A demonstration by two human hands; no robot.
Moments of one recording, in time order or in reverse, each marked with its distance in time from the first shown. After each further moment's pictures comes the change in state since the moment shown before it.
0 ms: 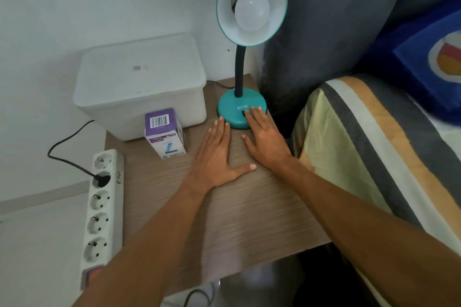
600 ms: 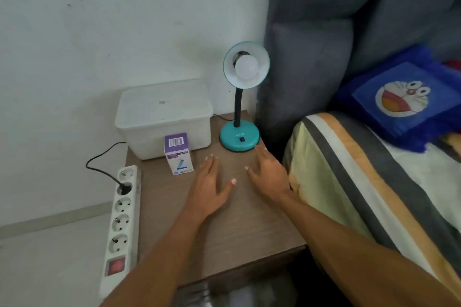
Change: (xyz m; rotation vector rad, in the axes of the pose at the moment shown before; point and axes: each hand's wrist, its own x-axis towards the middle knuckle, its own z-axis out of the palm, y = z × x) left_hand -0.074 0.018 -0.032 -0.190 0.128 -0.155; right_hand -0.059 -0.051 -0.059 0.086 0.023 0.266
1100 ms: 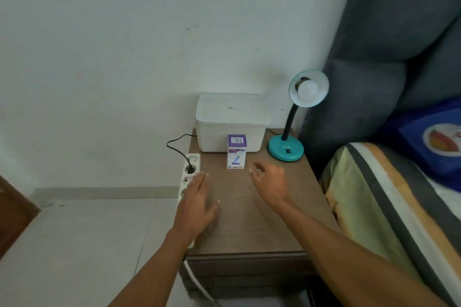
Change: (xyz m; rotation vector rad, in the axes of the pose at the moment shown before) left_hand -0.143 -0.085 -0.079 0.016 0.232 -0.171; right_hand -0.053 -0.138 0.024 0.108 -0.020 -0.108
